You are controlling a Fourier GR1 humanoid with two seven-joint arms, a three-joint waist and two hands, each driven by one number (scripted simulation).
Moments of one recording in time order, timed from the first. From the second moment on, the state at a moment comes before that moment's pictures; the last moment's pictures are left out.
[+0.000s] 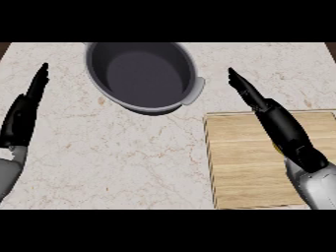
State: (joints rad) left arm -0.30 0.57 -0.23 -1.36 0.06 0.32 0.00; right arm -0.33 -0.41 0.33 -1.62 -0.12 0.04 -0.07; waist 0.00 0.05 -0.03
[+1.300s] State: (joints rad) left arm -0.21 0.32 -0.24 -1.56 0.32 0.30 0.19; right arm -0.21 -1.01 -0.03 -1.37 -0.11 0.45 -0.89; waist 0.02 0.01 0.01
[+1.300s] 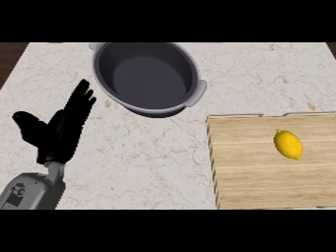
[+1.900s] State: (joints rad) left arm -0.19 0.32 -0.26 -1.63 0.30 0.31 0.23; right arm -0.25 -1.19 0.13 -1.29 0.12 0.37 -0.96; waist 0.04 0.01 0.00
